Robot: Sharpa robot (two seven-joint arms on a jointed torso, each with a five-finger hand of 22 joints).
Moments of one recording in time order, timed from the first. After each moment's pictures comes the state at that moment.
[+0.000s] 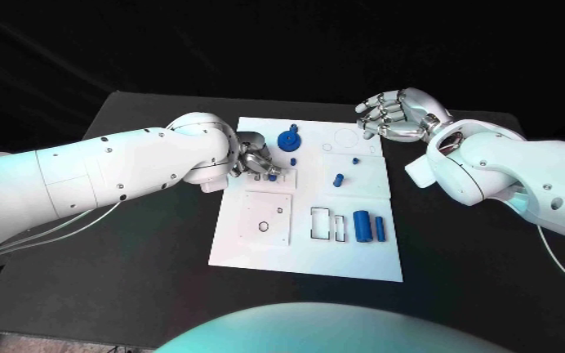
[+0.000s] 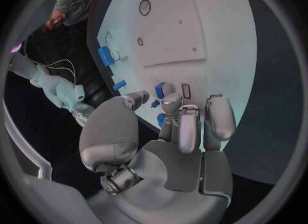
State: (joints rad) left arm 1.24 -0.74 -0.08 1.48 -1.09 0.10 -0.50; left_hand 0.89 -0.21 0.55 0.29 0.24 0.86 0.04 0.86 0.73 1.26 -0.03 1.17 0.95 1.47 -0.08 1.52 1.31 0.10 1.35 0.03 1.41 1.15; right arm 1.30 -0.89 -0.16 1.61 -0.67 -0.48 0.05; right_hand 1.23 -0.21 0.49 0.16 0.63 0.70 0.19 0.33 0.46 0.88 0.13 0.49 0.26 0.96 0.13 0.42 0.52 0.17 0.89 0.23 0.16 0.58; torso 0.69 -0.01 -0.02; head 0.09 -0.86
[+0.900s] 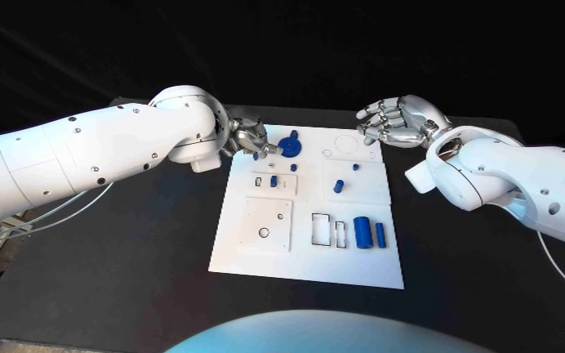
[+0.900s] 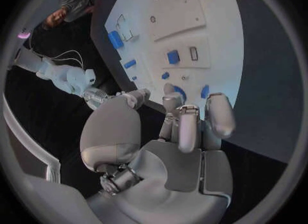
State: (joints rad) left arm 1.31 -0.79 -0.01 1.51 -1.09 0.14 -0.50; left_hand 0.94 -0.18 0.49 0.29 0.24 0.81 0.06 0.81 0.71 1.23 -0.01 1.15 0.91 1.47 -0.07 1.52 1.31 0.10 1.34 0.04 1.39 1.12; right arm 1.30 -0.89 -0.16 1.60 -0.66 -0.48 0.05; right_hand 1.22 -0.21 0.47 0.16 0.63 0.69 0.18 0.34 0.46 0.87 0.13 0.50 0.25 0.96 0.13 0.42 0.52 0.17 0.89 0.23 0.15 0.56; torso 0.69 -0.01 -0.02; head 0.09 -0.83
